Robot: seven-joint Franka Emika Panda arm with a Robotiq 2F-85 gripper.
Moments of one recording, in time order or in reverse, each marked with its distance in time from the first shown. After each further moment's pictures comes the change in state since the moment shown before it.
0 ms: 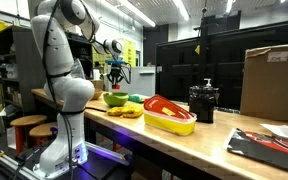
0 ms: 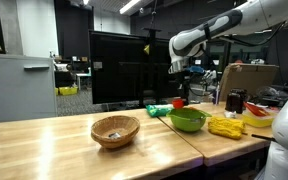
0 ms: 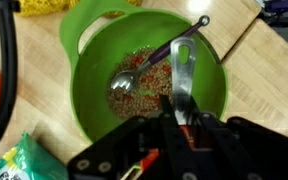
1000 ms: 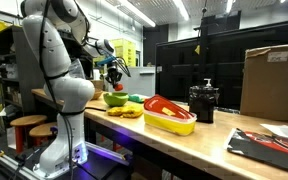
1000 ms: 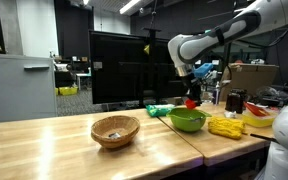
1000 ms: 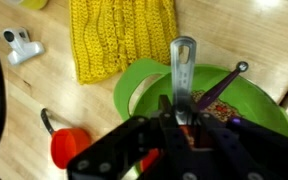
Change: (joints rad) arm 0.015 -0.109 0.081 -0.117 -0.273 -0.056 0.380
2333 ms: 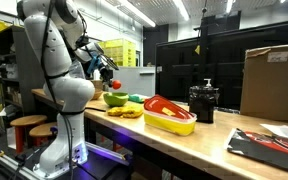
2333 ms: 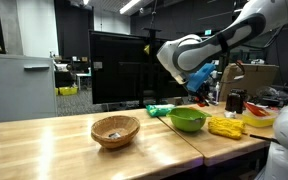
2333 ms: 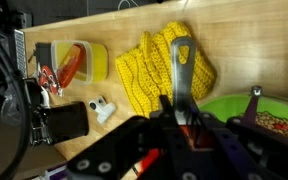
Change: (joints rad) arm 0.016 0.029 0.185 -0.006 -0.139 -0.238 0.616
